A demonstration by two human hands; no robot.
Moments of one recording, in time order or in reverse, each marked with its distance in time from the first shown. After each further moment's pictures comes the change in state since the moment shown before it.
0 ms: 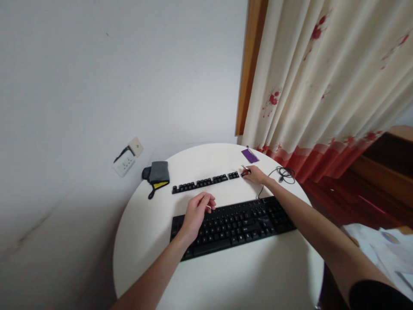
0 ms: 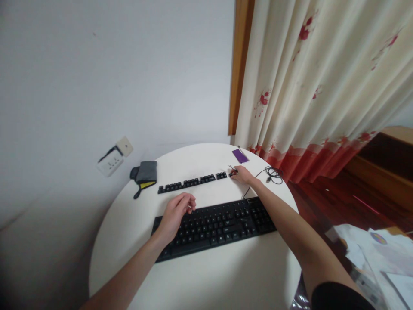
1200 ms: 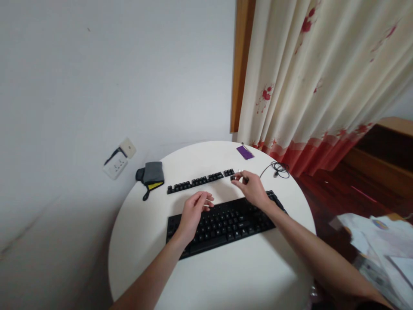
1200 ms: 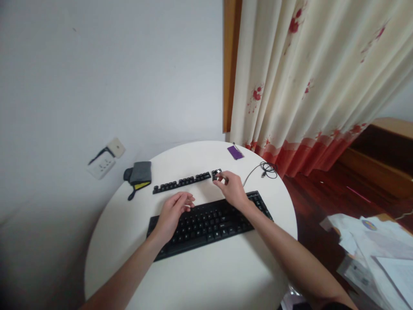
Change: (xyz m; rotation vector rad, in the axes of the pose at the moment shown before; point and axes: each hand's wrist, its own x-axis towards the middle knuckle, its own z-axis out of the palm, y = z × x) left_hand 0.000 -0.004 0.004 -0.015 0.004 -0.041; right_hand -0.109 -0.132 -0.006 0.356 0.420 -0.088
